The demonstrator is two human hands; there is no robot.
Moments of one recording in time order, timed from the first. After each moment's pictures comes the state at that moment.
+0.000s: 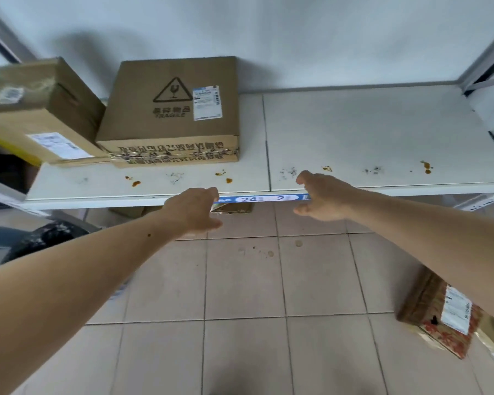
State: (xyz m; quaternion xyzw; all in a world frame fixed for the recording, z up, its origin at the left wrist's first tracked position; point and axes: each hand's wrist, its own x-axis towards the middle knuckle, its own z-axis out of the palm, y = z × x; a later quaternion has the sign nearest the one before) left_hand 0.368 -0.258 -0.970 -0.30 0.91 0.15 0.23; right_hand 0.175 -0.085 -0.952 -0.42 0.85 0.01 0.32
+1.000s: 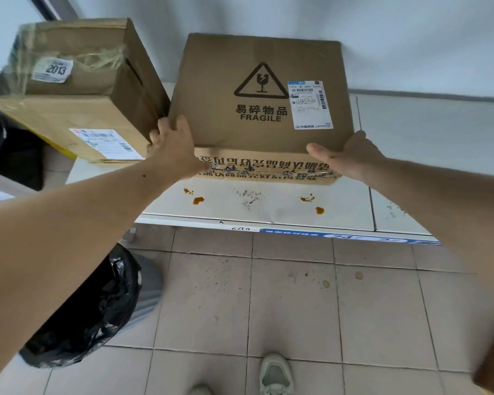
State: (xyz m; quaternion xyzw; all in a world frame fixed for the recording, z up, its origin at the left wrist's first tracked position) left_hand 0.403 -0.540 -1.026 -0.50 0.85 0.15 0.08; right_hand 0.170 -0.356 -1.039 -0.20 0.93 -0.14 0.28
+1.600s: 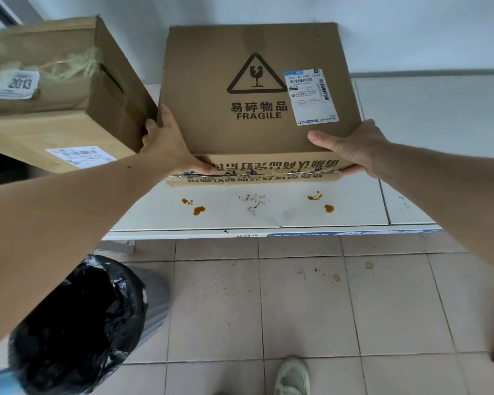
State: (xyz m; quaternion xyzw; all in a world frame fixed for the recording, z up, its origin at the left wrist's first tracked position) left_hand 0.389 -0.589 -1.050 -0.52 0.82 0.24 0.07; right_hand 0.163 -0.378 -1.054 -0.06 0.89 -0.33 0.32
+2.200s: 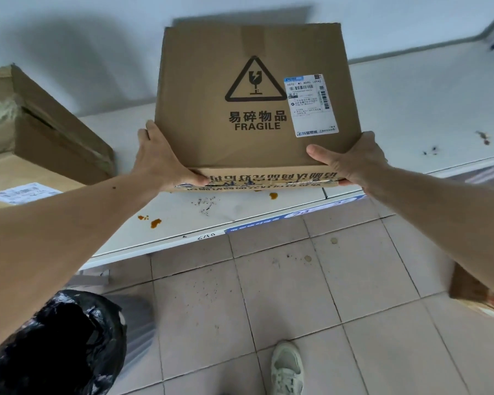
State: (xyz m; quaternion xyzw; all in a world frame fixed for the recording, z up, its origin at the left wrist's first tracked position) left_hand 0.344 -0.504 -1.019 -0.42 0.86 0.27 0.02; right_hand 0.168 -0.242 -1.030 0.01 0.90 -0.38 0.22
